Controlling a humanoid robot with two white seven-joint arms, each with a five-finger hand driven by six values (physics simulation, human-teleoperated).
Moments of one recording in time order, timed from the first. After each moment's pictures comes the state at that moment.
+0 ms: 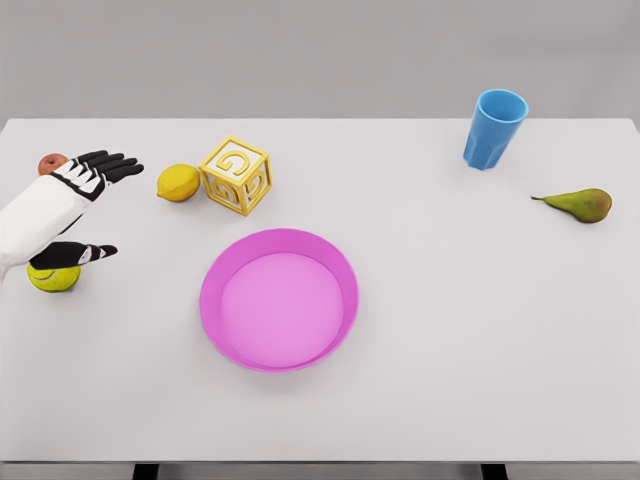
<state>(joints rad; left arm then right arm) 0.02 0.65 0.09 -1.70 -0.43 -0.61 -0.23 0.05 0.00 -0.30 0.08 0.25 -0.01 0.09</state>
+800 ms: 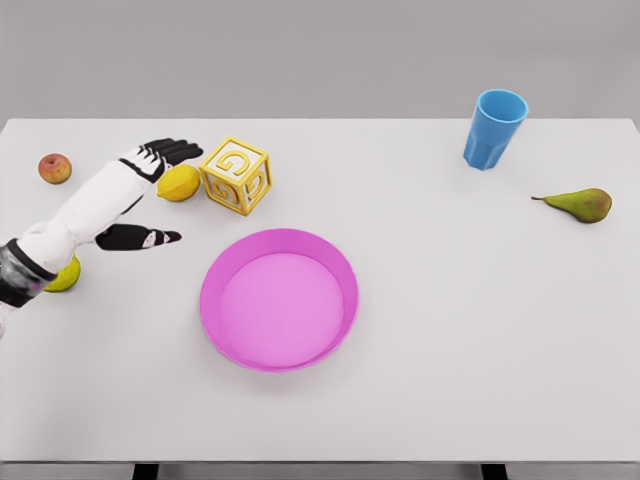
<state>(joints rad) -0.16 0.55 -0.11 -1.60 -0.34 -0.60 -0.23 0.05 0.00 -0.30 0.08 0.25 -0.01 0.09</state>
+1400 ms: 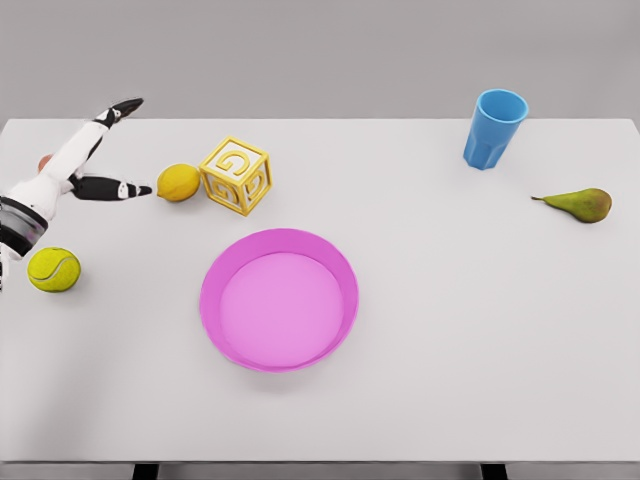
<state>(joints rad) -0.35 0.54 -0.19 -1.35 -0.13 -0.21 -0.23 0.05 0.00 -0.30 0.08 0.25 -0.01 0.09</state>
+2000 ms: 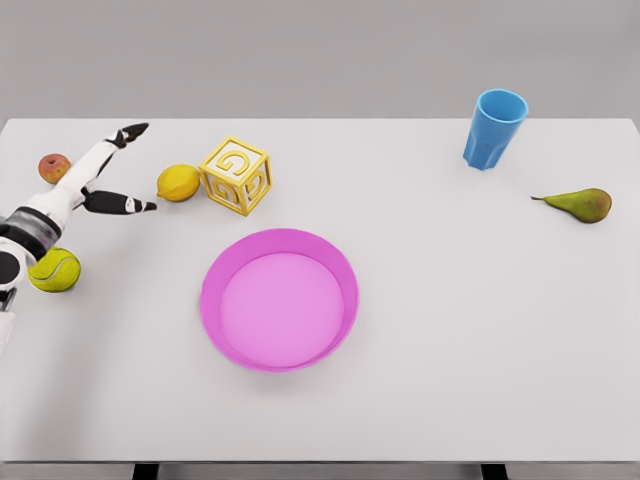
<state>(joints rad) -0.40 0.52 -0.26 -1.18 -0.11 -0.19 -0.23 0.05 0.00 -0.30 0.08 0.25 -0.01 0.09</state>
